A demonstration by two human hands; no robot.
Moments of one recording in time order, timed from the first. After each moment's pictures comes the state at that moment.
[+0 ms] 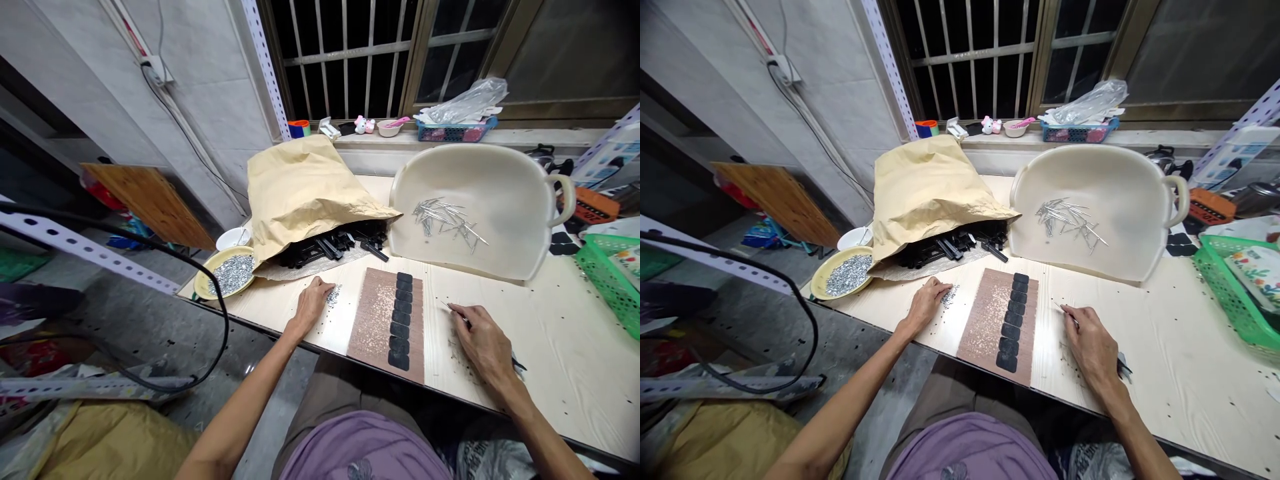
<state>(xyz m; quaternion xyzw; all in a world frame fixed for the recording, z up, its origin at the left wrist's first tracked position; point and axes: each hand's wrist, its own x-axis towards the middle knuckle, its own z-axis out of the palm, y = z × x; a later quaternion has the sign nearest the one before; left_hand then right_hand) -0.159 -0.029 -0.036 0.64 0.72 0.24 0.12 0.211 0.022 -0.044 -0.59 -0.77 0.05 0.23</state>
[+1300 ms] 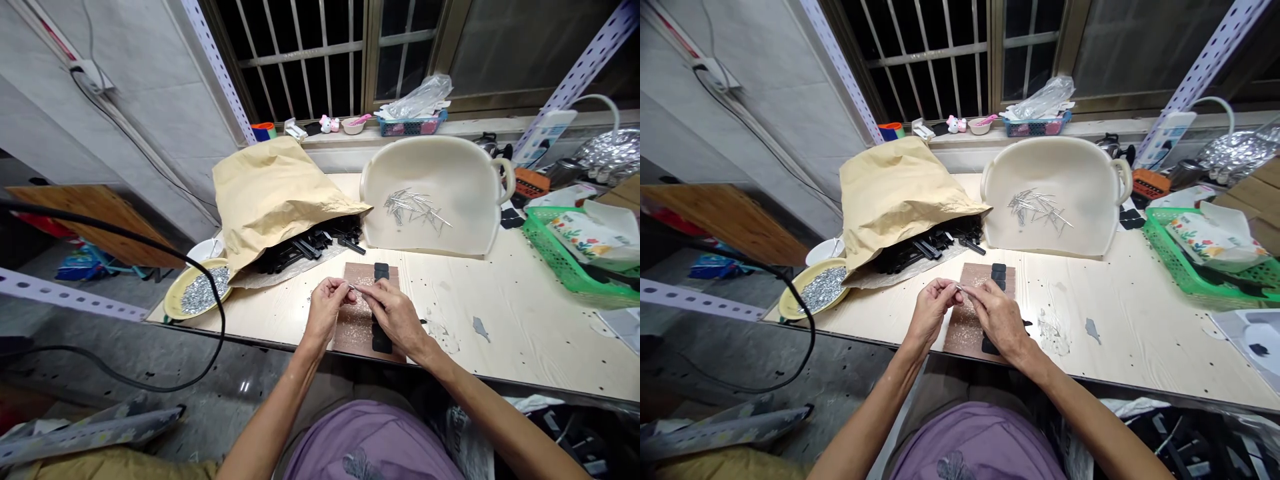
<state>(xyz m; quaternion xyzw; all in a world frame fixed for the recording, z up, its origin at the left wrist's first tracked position) -0.057 -0.033 0.027 0.33 0.49 0.61 0.53 0.097 -0.007 0.021 -0.37 -0.83 0.23 0.35</state>
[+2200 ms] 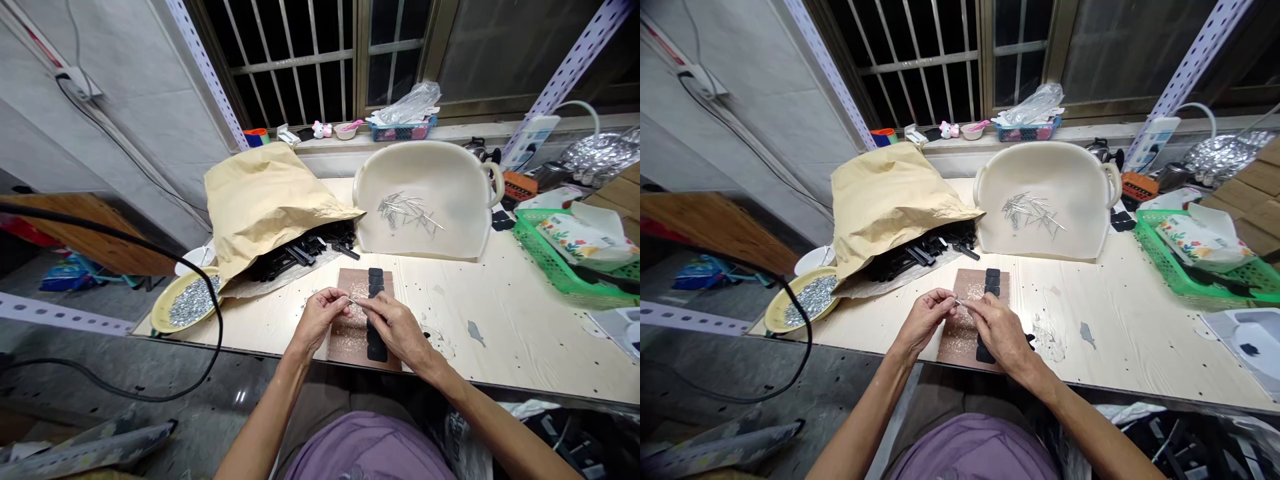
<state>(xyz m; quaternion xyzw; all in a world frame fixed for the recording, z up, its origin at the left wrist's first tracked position) -0.069 -0.029 0.019 0.35 0.47 0.54 0.60 0.110 -0.013 0.024 -0.40 -0.82 0.29 0.30</state>
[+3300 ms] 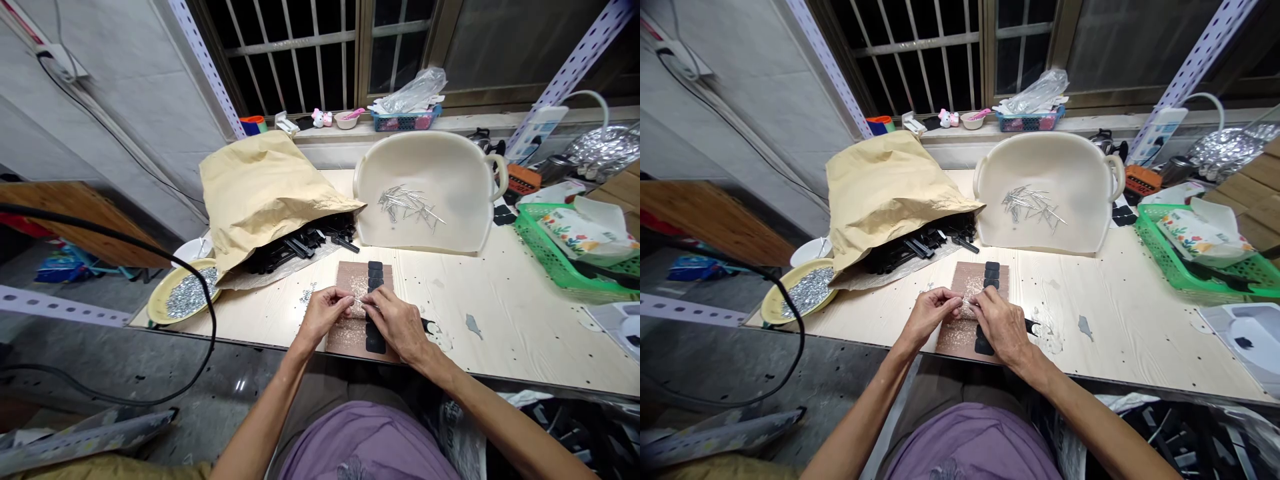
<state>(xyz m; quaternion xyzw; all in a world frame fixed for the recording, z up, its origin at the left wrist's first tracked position) -0.066 -0.029 0.005 0.46 0.55 0.46 0.52 0.114 -0.017 0.014 -0.45 -0.86 0.12 0.21</state>
